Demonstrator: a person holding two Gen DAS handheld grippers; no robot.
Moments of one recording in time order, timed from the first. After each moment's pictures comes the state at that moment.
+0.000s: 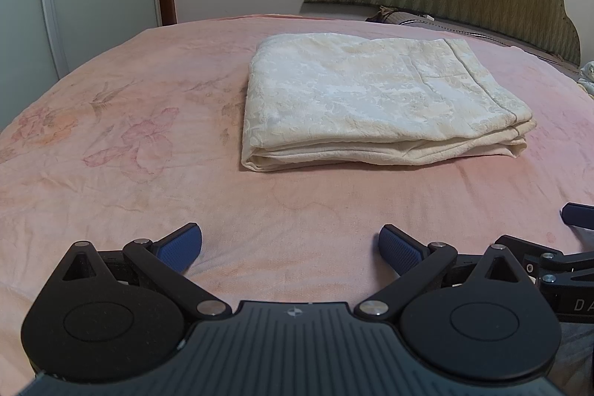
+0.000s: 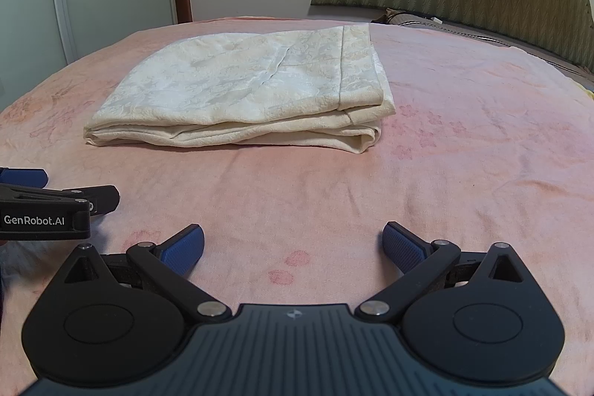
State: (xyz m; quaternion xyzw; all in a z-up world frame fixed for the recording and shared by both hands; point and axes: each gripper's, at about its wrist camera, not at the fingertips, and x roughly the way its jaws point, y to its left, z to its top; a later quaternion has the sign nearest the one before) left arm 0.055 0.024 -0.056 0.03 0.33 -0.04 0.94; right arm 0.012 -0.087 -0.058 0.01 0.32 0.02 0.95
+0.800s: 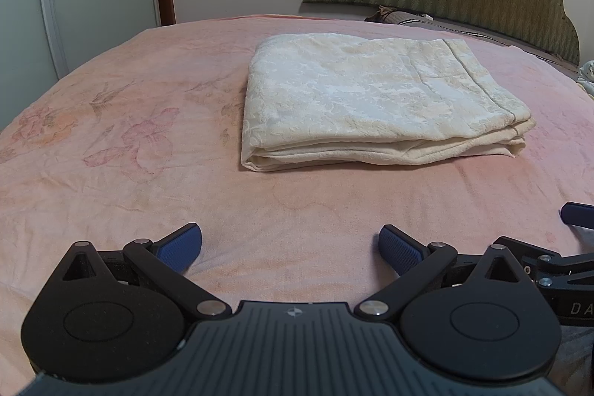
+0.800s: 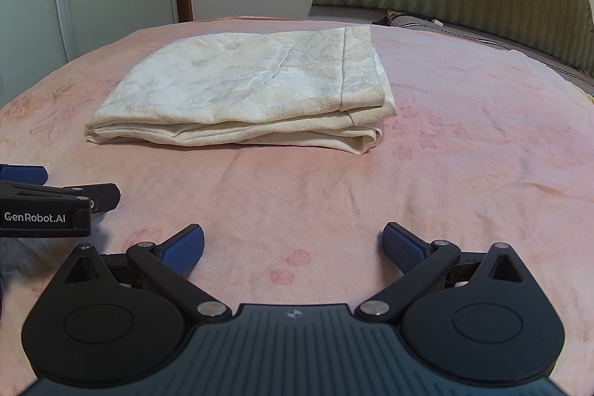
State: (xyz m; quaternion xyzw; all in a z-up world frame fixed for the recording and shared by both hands) left arm 0.054 0.023 -0.056 0.03 0.33 -0.04 0.94; right arm 0.011 -0.085 -0.059 0.00 0.32 0.02 0.95
